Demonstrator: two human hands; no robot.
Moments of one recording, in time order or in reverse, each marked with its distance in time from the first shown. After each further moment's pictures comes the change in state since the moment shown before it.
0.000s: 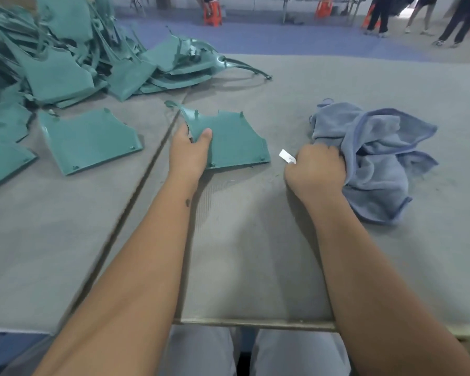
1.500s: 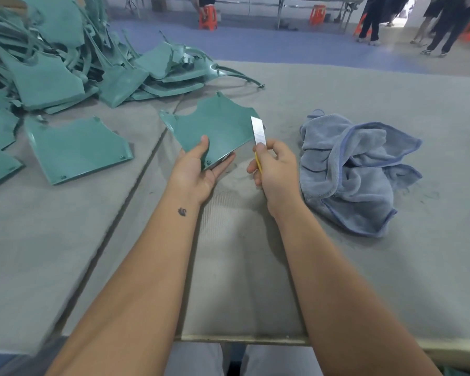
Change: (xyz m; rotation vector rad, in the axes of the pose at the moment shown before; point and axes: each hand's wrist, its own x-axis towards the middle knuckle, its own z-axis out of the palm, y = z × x) left_hand -0.012 0.013 0.021 -0.954 -0.150 -0.436; right_hand -0.005 -0.044 0.003 1.494 -0.084 0.171
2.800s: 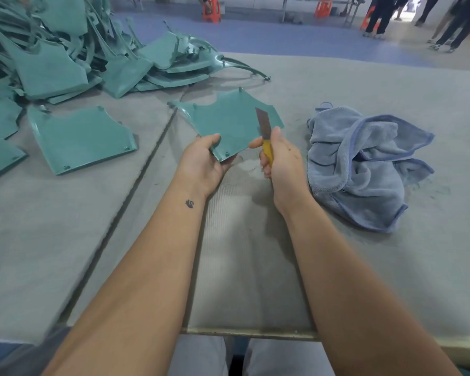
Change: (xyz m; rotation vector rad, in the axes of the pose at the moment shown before) left_hand 0.003 -0.003 0.002 0.142 -0.088 -0.034; right_hand 0.001 0.008 -0.001 0.070 -0.098 -0.021
